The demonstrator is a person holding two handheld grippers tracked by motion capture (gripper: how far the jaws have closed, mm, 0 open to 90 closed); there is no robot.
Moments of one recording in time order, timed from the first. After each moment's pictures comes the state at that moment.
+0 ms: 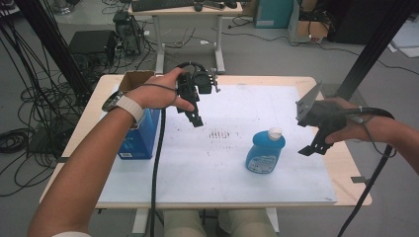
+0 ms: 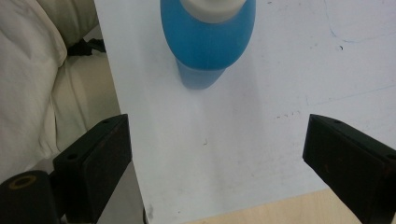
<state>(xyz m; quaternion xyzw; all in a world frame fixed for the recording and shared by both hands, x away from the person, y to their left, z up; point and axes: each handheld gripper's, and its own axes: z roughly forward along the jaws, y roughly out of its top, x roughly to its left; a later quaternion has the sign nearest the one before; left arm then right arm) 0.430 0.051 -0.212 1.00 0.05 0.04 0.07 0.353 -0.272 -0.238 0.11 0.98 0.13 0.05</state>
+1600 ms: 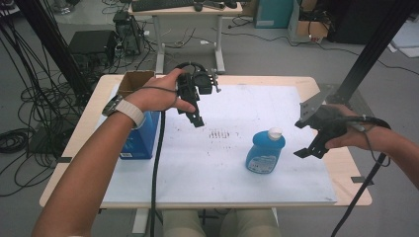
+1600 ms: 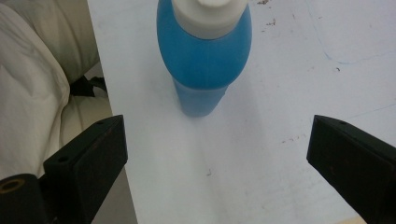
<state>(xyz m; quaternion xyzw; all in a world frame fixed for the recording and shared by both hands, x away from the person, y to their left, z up) 0.423 0.050 -0.210 0.99 0.06 0.06 0.08 0.348 -0.283 -0.256 0.13 0.97 0.21 0.05</state>
